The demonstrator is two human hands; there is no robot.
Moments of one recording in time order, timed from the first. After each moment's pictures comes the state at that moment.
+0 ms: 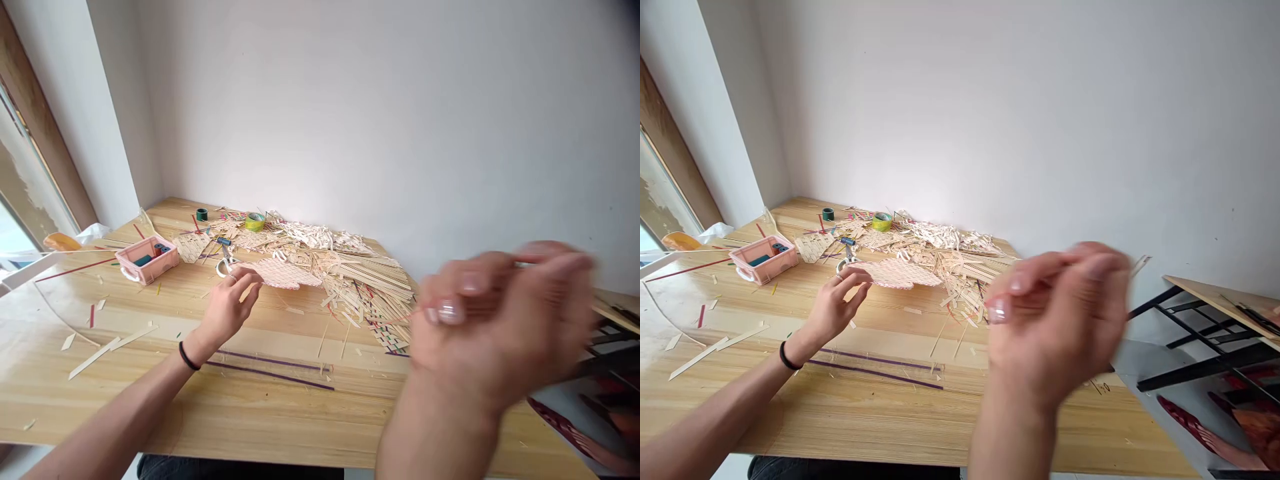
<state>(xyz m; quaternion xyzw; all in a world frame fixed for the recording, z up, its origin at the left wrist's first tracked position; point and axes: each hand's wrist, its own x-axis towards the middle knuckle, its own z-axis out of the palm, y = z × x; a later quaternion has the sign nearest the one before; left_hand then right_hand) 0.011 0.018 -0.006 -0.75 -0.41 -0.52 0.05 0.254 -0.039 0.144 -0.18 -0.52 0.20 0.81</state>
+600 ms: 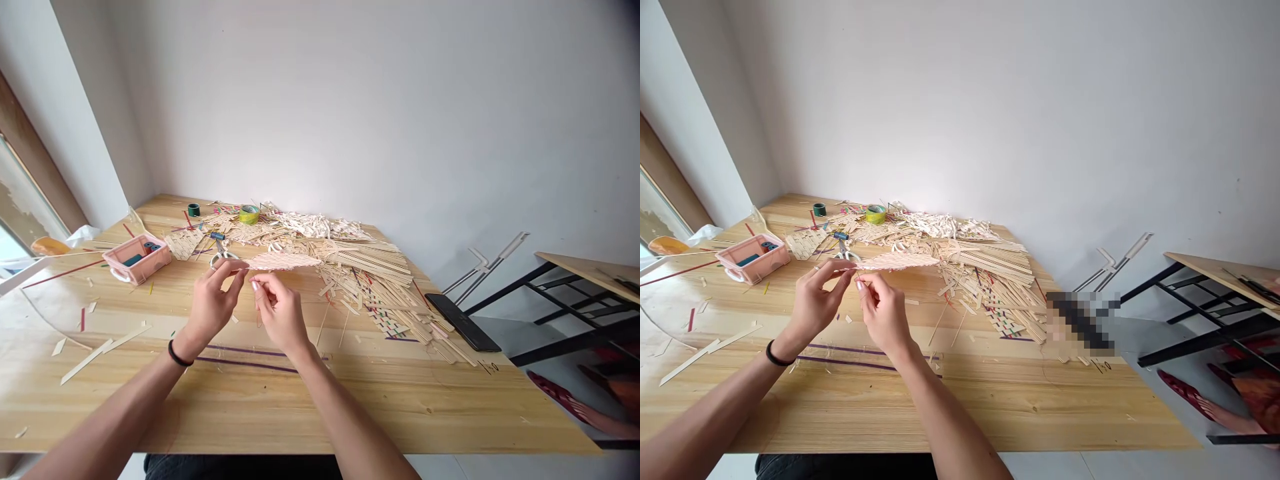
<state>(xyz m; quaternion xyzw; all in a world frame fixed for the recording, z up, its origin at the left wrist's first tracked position) 0.006 0.020 0.001 -0.70 -0.43 -0.57 0.03 0.165 0.009 0.001 -0.32 -0.71 0.32 0.53</state>
